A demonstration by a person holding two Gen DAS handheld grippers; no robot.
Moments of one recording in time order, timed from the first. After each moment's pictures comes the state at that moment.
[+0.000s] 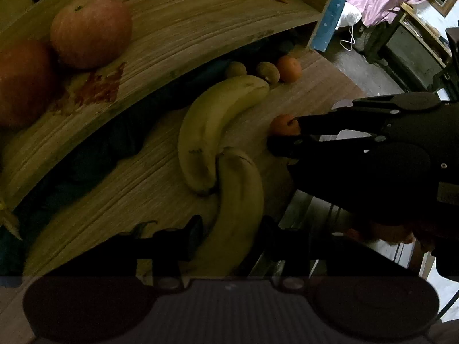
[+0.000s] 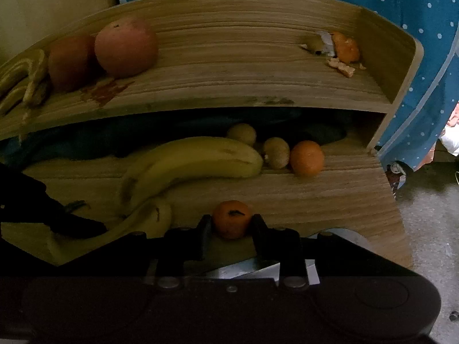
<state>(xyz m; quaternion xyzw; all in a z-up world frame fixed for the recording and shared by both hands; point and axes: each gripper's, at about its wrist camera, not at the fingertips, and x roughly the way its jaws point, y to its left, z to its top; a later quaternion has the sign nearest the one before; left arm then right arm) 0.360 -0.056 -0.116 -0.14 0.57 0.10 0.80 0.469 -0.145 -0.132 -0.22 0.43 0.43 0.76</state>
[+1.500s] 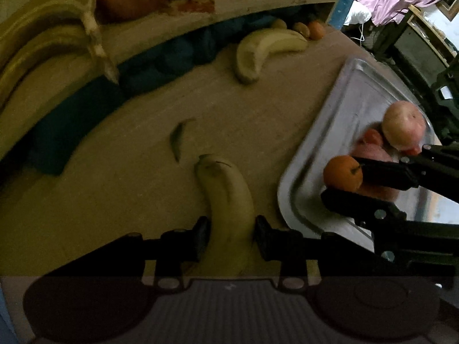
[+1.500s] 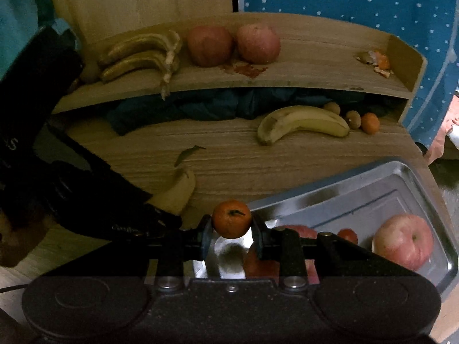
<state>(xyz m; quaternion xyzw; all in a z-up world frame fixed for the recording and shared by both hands) 0.235 -0.045 -0.111 -0.16 0.58 0.12 0.79 0.296 -0.183 -0.081 -0.19 0.41 0.46 0.76</state>
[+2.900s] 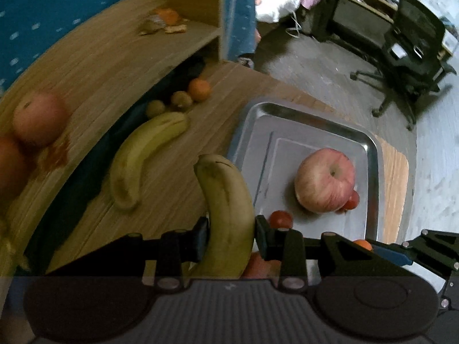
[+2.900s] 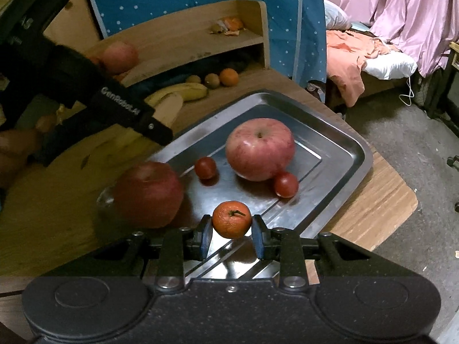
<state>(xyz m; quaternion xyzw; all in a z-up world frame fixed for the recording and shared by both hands) 0.364 -0.129 -0.074 -0.02 0.56 0.01 0.83 0.330 -0.312 -0.102 -0.08 0.45 0.31 0.83</state>
